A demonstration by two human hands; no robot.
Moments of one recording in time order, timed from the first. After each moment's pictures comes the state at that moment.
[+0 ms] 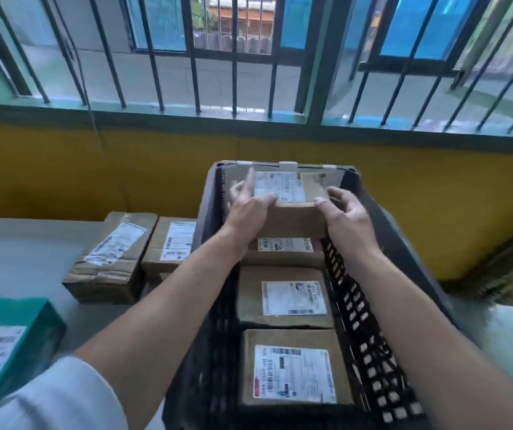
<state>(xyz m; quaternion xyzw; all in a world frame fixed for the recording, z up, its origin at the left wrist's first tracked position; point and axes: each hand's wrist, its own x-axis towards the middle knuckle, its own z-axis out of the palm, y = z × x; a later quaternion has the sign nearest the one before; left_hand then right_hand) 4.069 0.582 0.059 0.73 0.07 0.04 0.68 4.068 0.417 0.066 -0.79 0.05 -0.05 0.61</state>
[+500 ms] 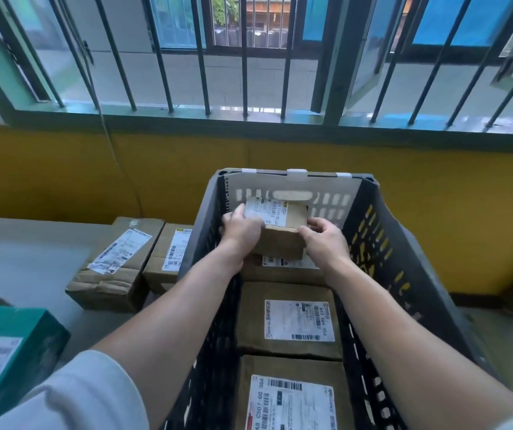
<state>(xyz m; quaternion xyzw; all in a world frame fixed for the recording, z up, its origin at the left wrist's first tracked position) 4.117 0.577 0.030 0.75 0.23 -0.02 0.62 4.143 0.425 0.005 -0.84 0.06 0.05 0.54</state>
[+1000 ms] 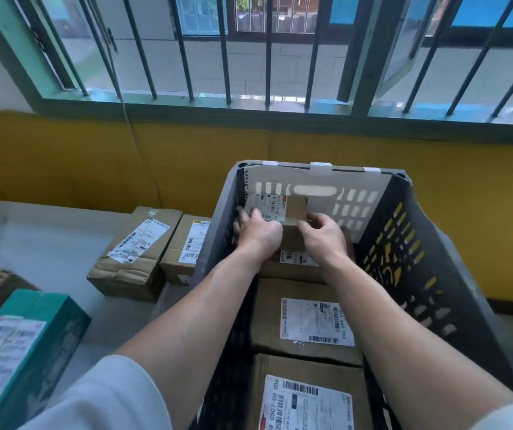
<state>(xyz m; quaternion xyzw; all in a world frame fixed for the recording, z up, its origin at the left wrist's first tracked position) 4.123 0.581 0.013 0.83 0.26 -0.02 0.49 4.154 0.465 -0.007 -0.83 0.06 0.06 0.55</state>
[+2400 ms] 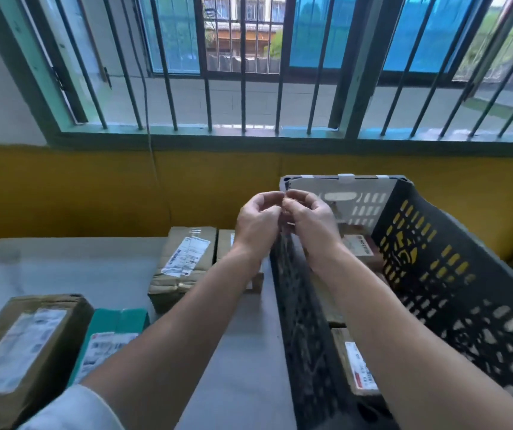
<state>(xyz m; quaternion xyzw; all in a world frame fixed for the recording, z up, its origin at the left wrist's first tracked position) 4.019 0.710 0.075 0.66 0.07 0.08 0.75 4.029 0.610 0.084 -0.69 0.03 -0.01 0.72</state>
